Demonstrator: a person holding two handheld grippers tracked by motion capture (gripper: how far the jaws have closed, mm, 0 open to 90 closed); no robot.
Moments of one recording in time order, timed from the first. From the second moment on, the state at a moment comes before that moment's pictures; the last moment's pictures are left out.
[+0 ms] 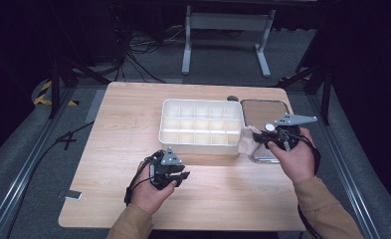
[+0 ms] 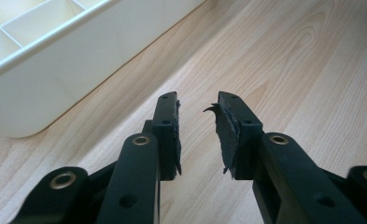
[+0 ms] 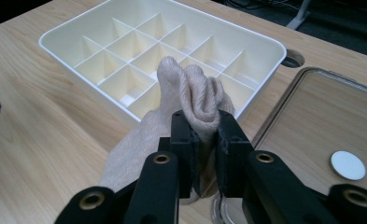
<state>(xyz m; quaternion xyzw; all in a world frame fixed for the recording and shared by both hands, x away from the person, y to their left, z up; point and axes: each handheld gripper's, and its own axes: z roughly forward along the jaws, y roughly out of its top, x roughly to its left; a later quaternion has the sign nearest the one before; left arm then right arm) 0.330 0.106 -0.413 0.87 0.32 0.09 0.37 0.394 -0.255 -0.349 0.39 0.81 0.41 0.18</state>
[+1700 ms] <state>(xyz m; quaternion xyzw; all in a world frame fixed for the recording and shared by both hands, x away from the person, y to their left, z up) 0.329 0.111 -0.413 0.87 0.32 0.08 0.37 0.458 -0.194 -0.407 0.36 0.88 0.25 0.19</state>
